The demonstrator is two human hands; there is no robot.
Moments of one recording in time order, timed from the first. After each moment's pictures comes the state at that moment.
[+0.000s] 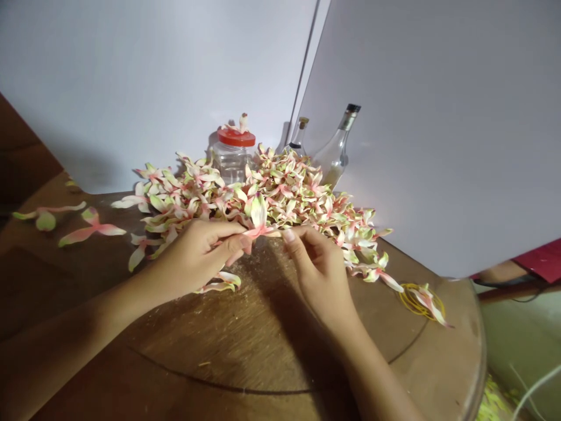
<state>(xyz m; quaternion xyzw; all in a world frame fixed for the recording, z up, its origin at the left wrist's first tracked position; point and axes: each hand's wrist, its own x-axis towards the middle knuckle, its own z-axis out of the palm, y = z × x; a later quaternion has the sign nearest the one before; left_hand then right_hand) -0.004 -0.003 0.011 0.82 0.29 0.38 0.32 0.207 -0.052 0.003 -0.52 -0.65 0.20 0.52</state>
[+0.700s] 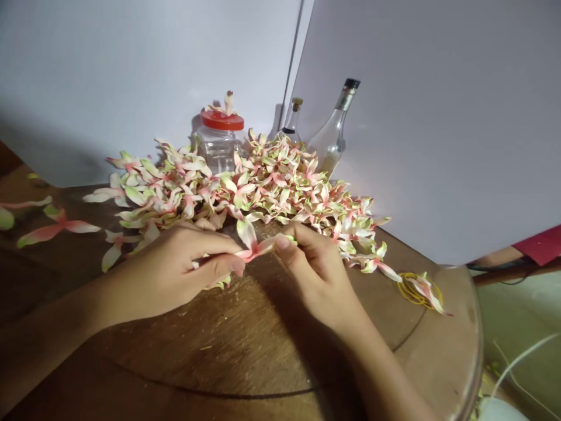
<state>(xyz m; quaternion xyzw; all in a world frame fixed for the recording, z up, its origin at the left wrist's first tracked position) -0.003 -0.009 0.015 0.87 0.27 0.30 0.27 0.219 -0.058 0.005 -0.46 -0.71 0.27 0.47</state>
